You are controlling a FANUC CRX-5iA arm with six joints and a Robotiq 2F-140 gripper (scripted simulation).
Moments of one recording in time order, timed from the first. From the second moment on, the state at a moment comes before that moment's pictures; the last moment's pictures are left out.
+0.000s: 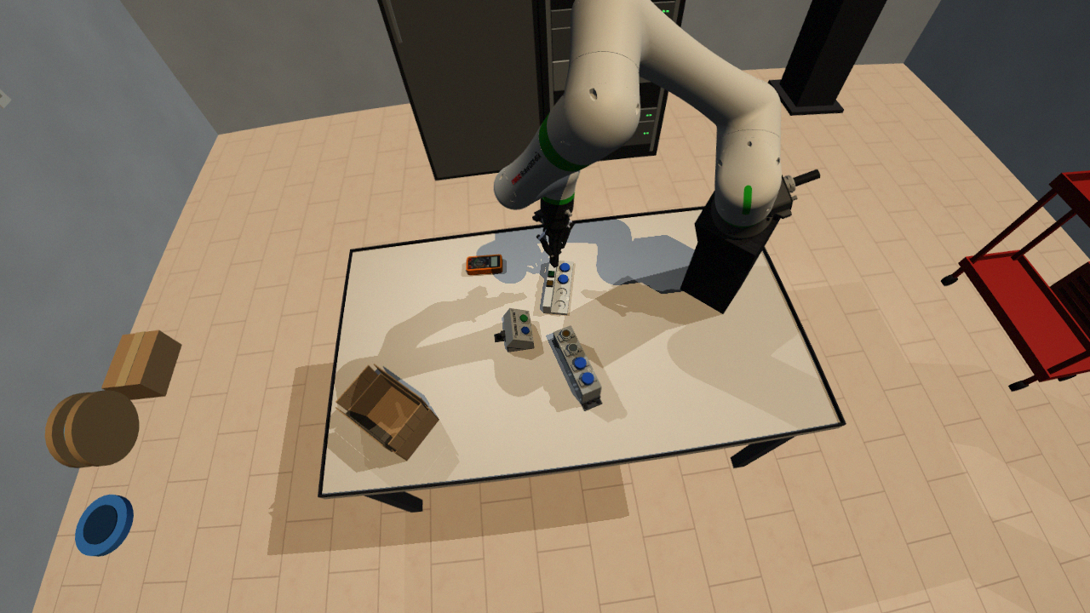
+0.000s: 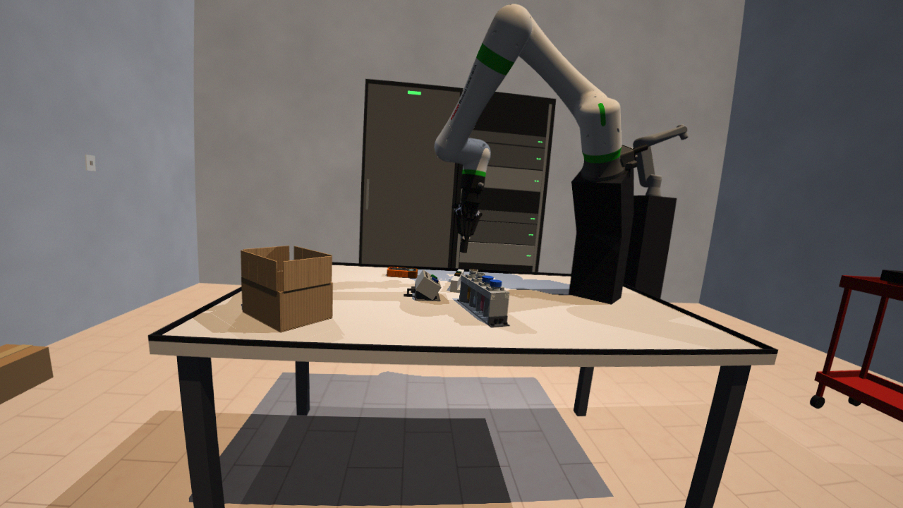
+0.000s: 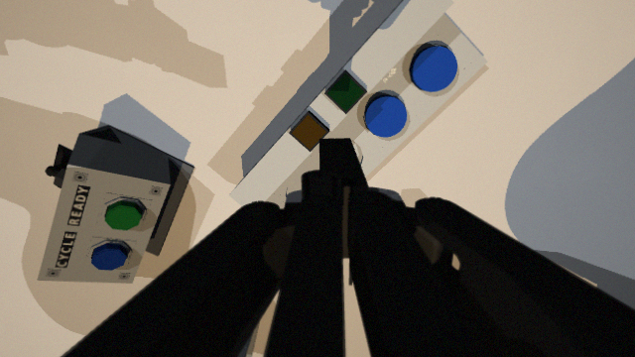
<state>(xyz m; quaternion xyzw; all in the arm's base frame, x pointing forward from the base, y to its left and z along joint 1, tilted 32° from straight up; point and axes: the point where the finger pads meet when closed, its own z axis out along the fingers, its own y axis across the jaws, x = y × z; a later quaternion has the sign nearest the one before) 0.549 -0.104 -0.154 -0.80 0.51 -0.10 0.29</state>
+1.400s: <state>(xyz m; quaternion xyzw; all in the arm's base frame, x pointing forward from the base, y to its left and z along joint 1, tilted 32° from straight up) 0.669 0.070 -0.073 -0.66 0.70 -0.01 0.27</state>
